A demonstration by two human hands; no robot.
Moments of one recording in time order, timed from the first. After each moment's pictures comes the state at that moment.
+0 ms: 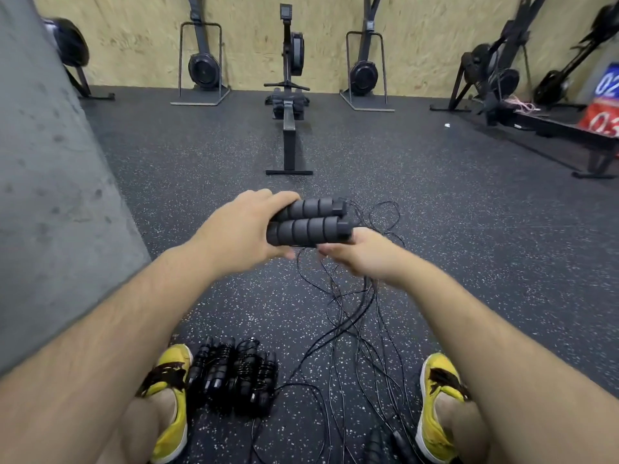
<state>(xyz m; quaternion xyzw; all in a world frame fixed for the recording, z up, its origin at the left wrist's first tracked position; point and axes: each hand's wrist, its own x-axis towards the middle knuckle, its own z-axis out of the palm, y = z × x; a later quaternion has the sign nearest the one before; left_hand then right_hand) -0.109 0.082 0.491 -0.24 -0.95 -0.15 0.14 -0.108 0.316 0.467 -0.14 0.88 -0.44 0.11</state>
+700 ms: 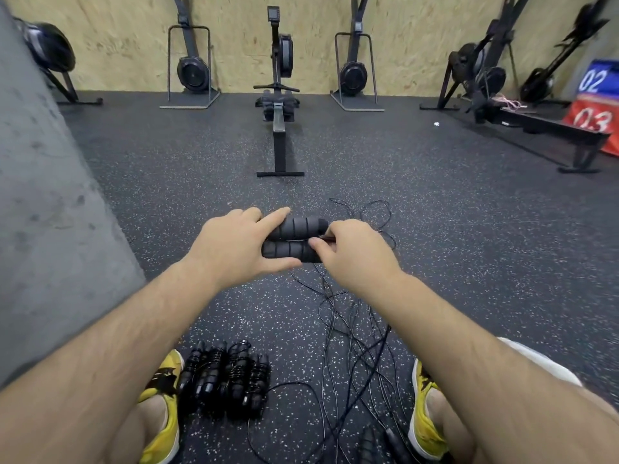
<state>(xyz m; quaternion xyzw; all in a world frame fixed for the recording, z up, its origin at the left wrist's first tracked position) -0.110 0.100 0.465 -0.20 -0.96 0.02 0.20 -0.081 0.305 0.474 -0.08 0.97 -0.18 -0.14</state>
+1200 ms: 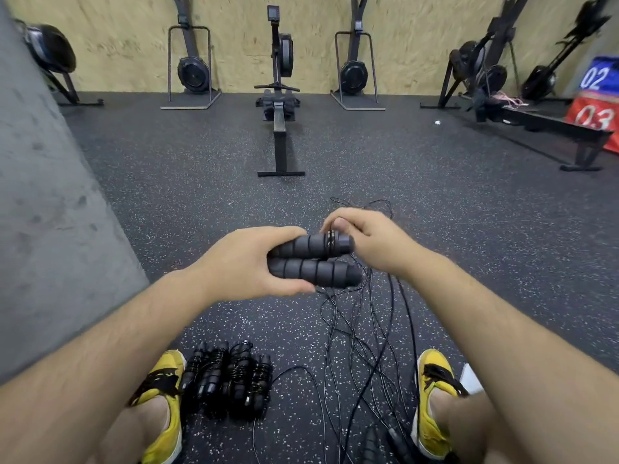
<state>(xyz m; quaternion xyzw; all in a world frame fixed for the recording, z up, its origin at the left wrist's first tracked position) -0.088 0.102 0.473 -0.32 -0.92 -0.20 0.07 -0.105 0.347 0.479 -0.20 0.92 -0.34 -0.05</state>
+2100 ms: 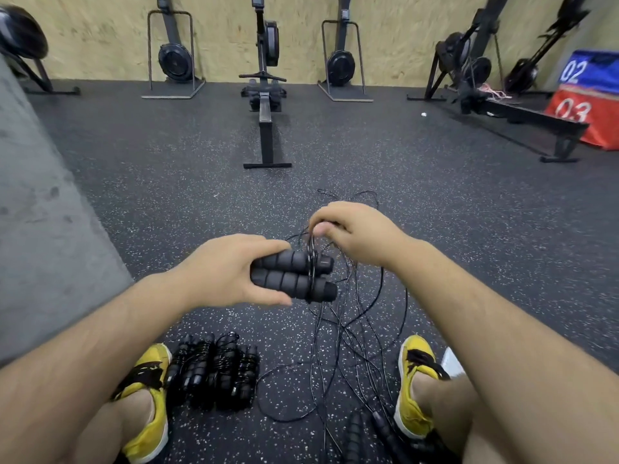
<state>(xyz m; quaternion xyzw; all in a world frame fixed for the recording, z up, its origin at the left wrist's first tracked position) -0.083 0.103 0.453 -0.32 -0.94 -0.14 0.03 -0.100 0.355 0.481 -0.24 0.95 -0.19 -0.06</state>
